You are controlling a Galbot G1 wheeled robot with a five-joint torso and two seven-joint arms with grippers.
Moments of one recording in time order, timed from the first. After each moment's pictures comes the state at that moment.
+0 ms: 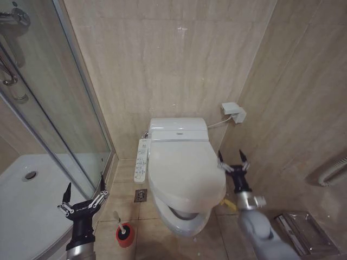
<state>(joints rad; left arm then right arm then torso) 1.73 -1.41 -0.52 -2.21 -0.09 -0.39 -0.35 -1.29 1.13 0.42 1.73 0.42 0.57 0.12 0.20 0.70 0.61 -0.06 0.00</state>
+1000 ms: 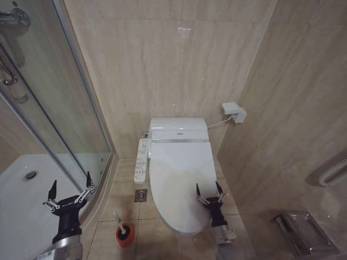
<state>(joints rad) 1.67 -1.34 -0.62 -2.15 -0.19 -0.39 -0.35 -1.31 1.37 0.33 1.41 0.15 0.70 0.12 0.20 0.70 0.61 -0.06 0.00</state>
